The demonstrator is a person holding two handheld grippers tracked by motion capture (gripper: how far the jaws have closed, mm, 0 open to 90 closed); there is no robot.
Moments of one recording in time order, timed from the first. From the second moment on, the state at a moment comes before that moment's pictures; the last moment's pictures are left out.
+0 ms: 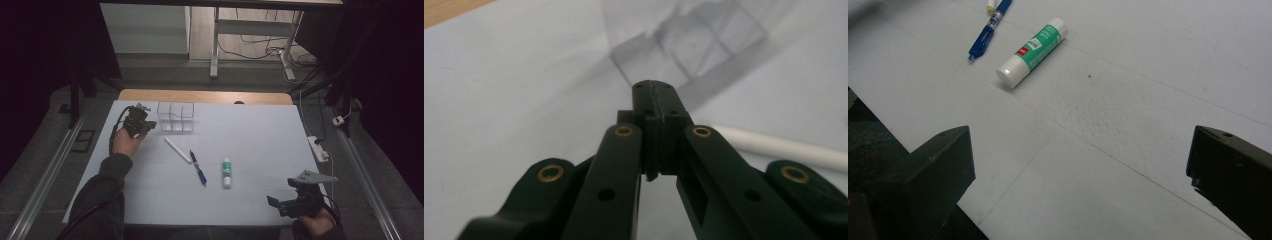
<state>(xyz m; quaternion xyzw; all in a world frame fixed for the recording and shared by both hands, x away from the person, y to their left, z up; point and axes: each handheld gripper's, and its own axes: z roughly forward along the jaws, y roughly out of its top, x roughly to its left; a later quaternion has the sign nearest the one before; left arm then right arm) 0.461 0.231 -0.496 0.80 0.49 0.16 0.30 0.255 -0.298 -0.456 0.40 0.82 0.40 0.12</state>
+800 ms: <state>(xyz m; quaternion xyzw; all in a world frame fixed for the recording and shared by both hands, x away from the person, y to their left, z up) 0.503 0.223 -0.509 0.80 0.50 0.17 0.28 0.255 -0.299 -0.456 0.40 0.82 0.40 0.12</state>
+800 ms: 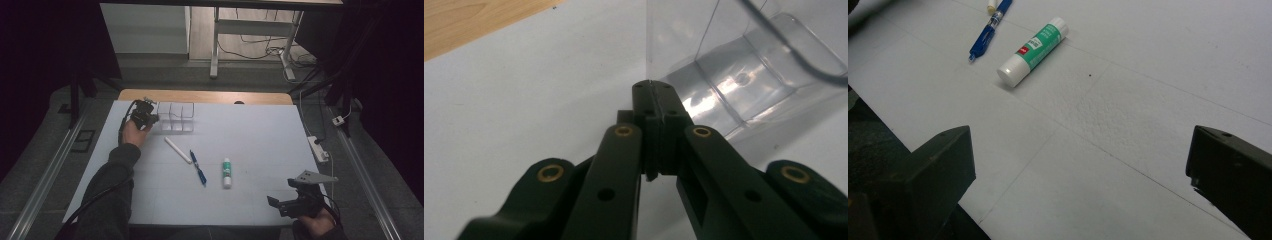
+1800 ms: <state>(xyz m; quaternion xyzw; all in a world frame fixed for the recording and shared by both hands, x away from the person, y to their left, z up) 0.507 0.171 -0.499 0.83 0.45 0.14 0.31 0.256 -0.299 -0.457 0.40 0.82 0.40 0.12</state>
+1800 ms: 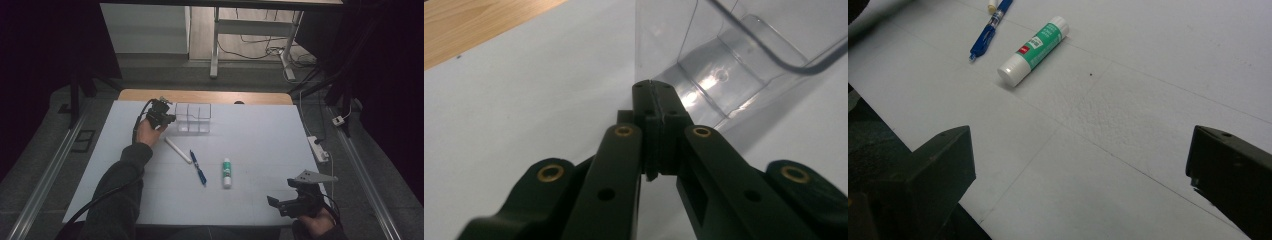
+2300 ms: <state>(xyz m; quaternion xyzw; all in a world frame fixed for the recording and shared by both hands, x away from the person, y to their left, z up) 0.509 0.140 -0.493 0.84 0.42 0.14 0.32 0.255 -0.299 -0.456 0.40 0.82 0.40 0.12</state>
